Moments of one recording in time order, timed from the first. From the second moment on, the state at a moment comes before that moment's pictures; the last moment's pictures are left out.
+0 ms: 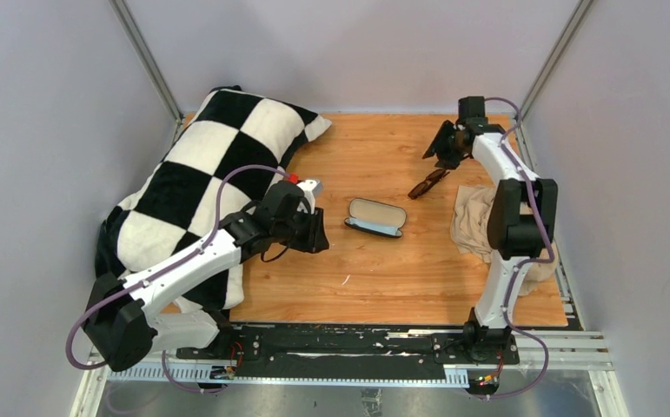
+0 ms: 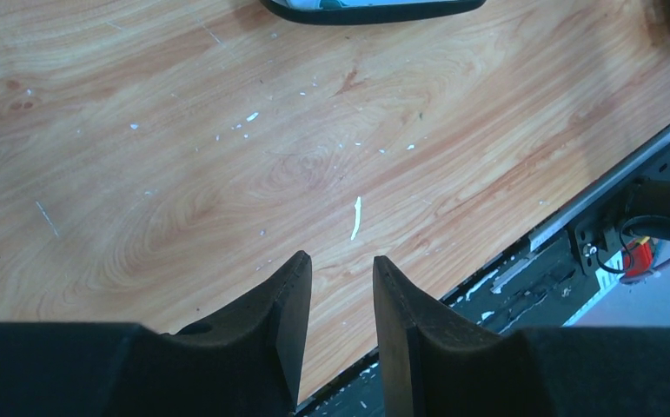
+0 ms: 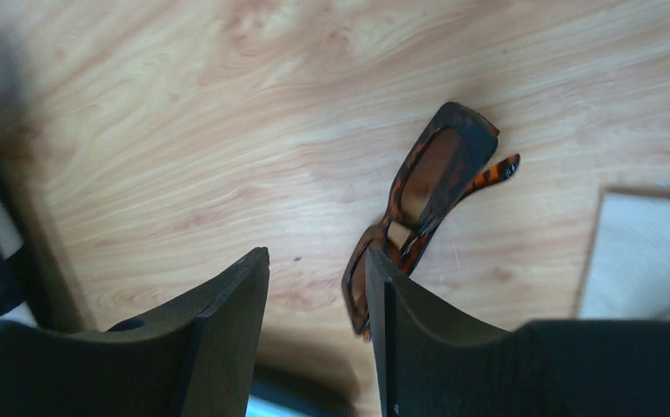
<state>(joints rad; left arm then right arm) -0.72 1.21 0.88 -0.44 0.16 -0.46 0.03 2.02 1.65 -0.58 -0.19 0.57</state>
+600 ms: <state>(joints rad) -0.72 1.15 0.83 -0.41 0.17 -0.48 0.02 1.82 1.36 -0.52 -0.11 0.68</state>
